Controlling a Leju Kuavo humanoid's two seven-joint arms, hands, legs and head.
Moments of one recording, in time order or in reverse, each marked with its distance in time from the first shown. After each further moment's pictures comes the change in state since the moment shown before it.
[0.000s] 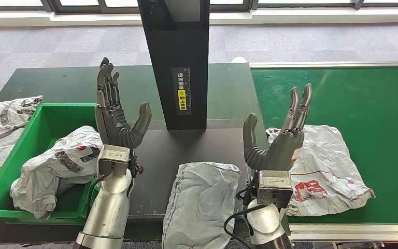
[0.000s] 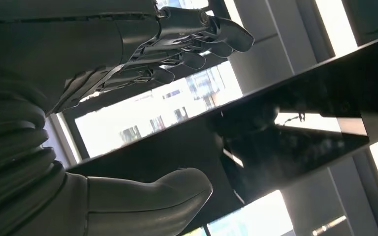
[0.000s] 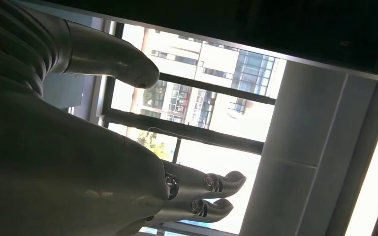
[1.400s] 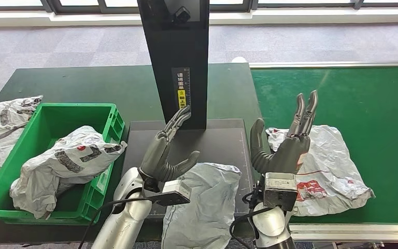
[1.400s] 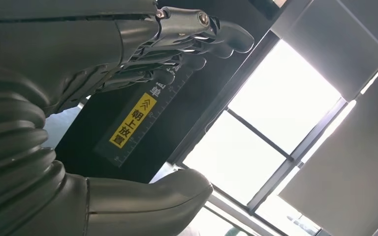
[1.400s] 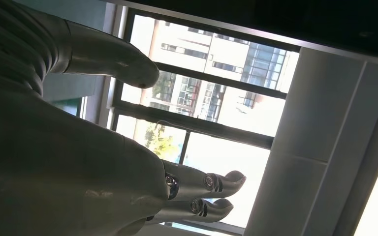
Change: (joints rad) left arm 0.113 0.038 -0.126 0.092 -0.418 -0.066 0.090; right arm 0.032 -0.017 -0.038 -0.010 0.003 0.003 0.000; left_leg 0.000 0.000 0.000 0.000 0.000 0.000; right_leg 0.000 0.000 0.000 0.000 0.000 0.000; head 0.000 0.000
